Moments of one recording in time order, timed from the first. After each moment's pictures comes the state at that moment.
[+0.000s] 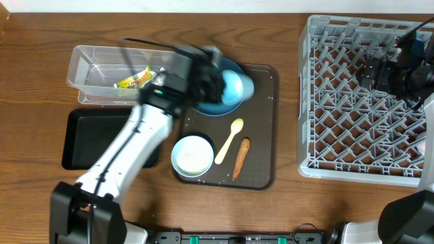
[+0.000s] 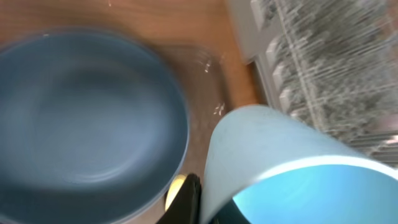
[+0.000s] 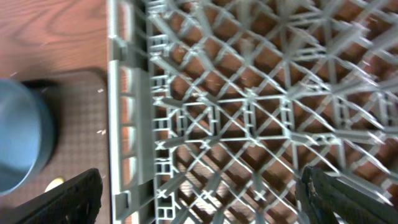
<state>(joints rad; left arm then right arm) -0.36 1.58 1.23 -0.42 0.39 -0.36 -0.32 1.62 1.55 -0.98 -0.31 -0.03</state>
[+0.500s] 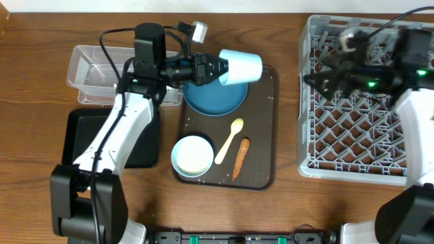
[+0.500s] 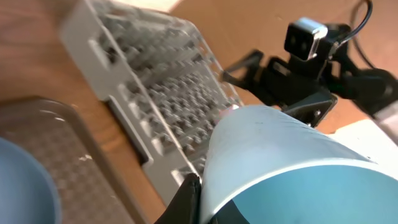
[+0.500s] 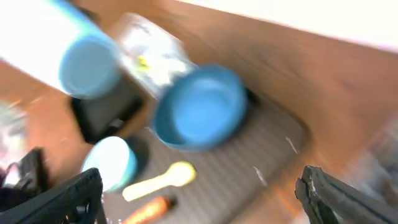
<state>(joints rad) -0.19 1.67 1.23 -0.01 1.13 -0.50 -0.16 1.62 1.41 -0.79 -1.09 -0.49</state>
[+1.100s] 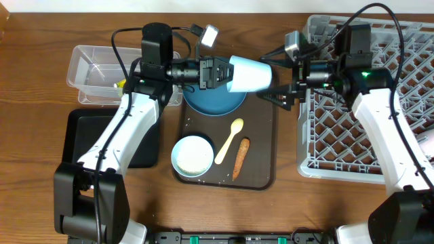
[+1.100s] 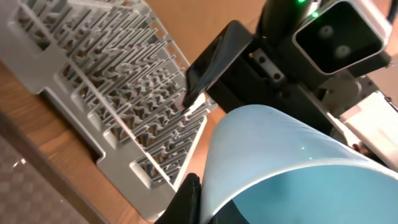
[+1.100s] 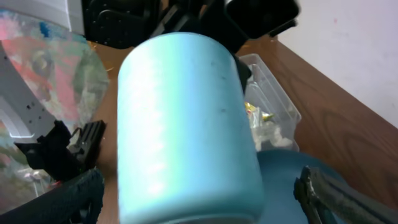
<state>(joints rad) -0.23 1.68 1.23 0.08 1.28 -0.57 0.12 1.62 1.38 -0.54 -1.29 -0.56</state>
